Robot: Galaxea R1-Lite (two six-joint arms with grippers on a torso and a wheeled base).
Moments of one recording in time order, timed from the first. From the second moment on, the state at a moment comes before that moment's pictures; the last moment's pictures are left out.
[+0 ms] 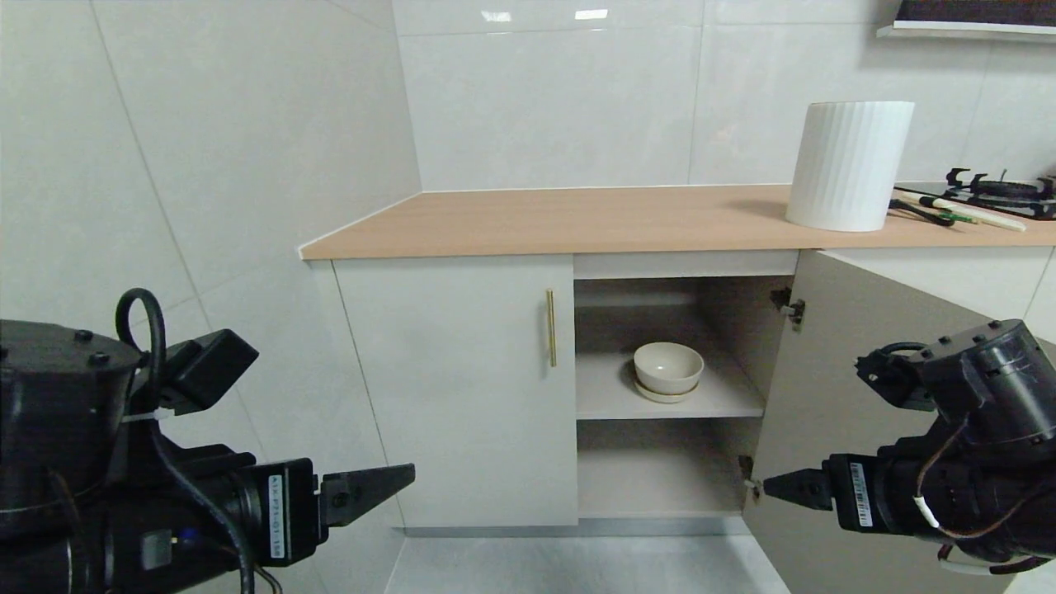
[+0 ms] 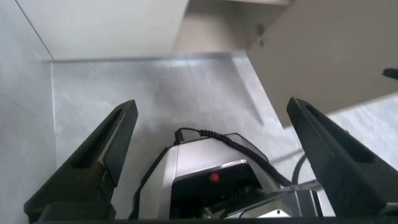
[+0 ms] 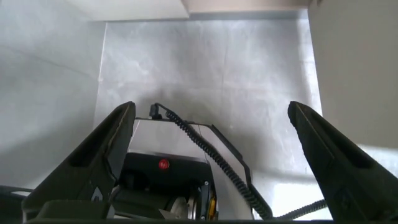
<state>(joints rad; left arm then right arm) -0.58 1.22 -0.68 0.09 0.09 -0.54 0.54 1.44 -0.71 0.10 -0.14 0.51</state>
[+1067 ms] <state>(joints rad) -0.58 1.23 -0.67 0.09 0.10 -0.49 0.55 1.41 -0.72 0.19 -0.15 0.47</state>
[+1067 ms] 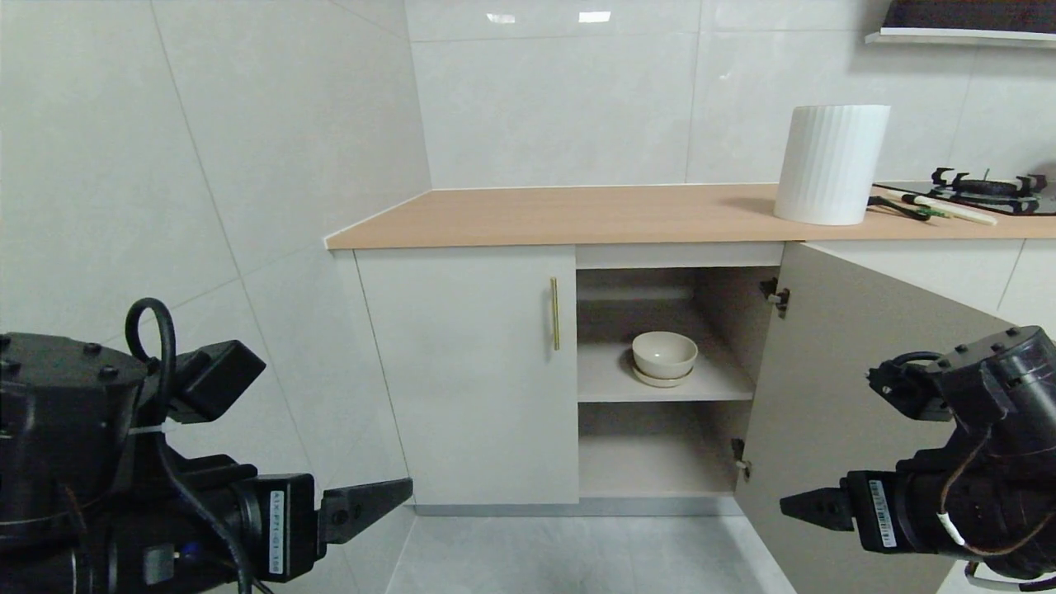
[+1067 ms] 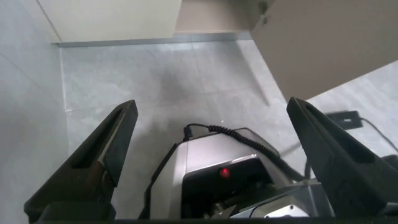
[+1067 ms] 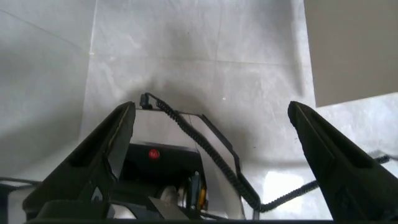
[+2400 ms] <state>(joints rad) -0.58 1.25 -0.66 0.09 0.10 -0.48 0.26 1.39 -0.80 0.51 -0.22 0.23</state>
